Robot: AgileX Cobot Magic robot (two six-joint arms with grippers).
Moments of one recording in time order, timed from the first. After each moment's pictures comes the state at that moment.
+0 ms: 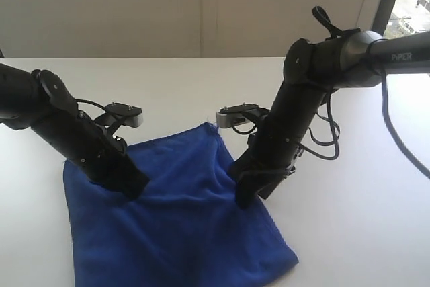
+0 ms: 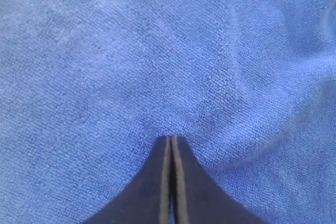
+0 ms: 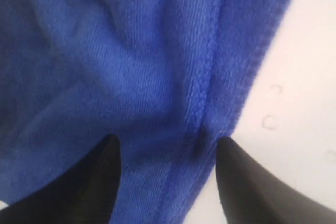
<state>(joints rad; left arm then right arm) -0.36 1.92 -1.08 -0.66 0.66 0.80 0.25 2.08 -1.41 0.43 1.09 -0.57</state>
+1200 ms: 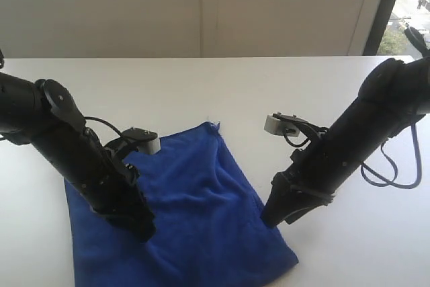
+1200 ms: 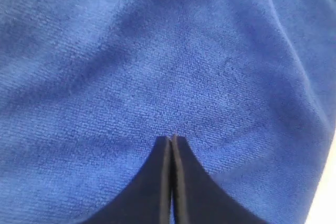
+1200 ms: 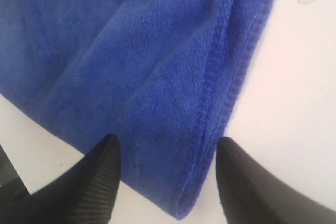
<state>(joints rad) -0.44 1.83 -0.98 -0.73 0.83 0.88 0.06 1.90 -1.06 0.73 1.06 -0.87</state>
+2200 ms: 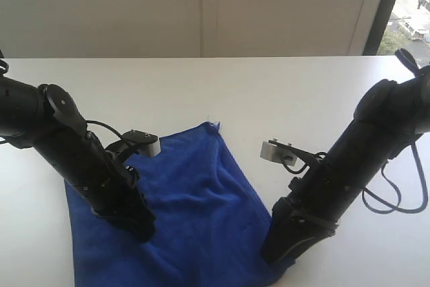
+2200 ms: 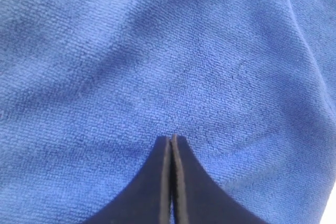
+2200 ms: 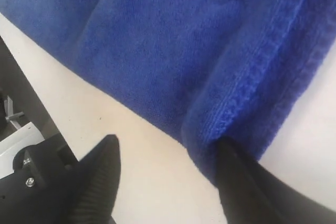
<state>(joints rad) -0.44 1.85 -0.98 -0.74 0.80 0.89 0.09 1.91 -0.97 0.75 1.15 -0.87</state>
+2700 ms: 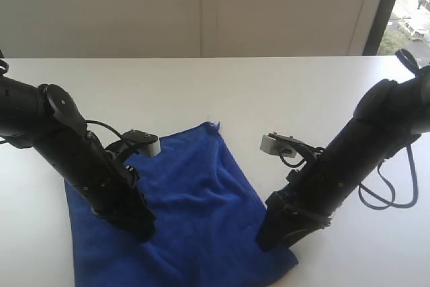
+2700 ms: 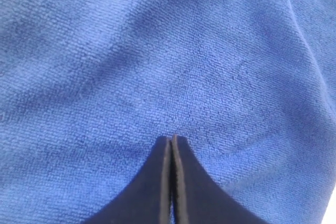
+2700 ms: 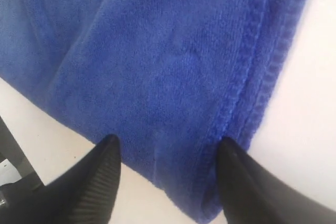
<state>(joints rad) -0.44 1.85 -0.98 -0.74 0.80 0.89 0.09 1.91 -0.97 0.78 1.04 -0.87</state>
